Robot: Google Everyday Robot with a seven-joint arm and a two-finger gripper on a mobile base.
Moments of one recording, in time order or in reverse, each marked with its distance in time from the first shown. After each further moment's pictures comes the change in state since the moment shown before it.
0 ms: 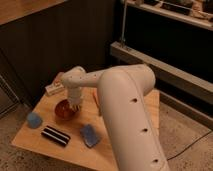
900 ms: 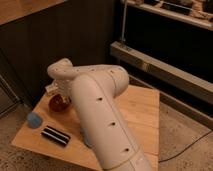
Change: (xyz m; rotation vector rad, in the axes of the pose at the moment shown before) arm -0.077 0.029 -0.010 0.082 0.019 -0.076
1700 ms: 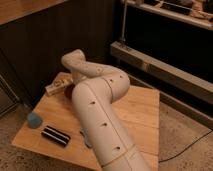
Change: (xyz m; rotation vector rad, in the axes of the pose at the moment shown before) arm -0.029 -0.134 -0.002 0.146 0.022 0.162
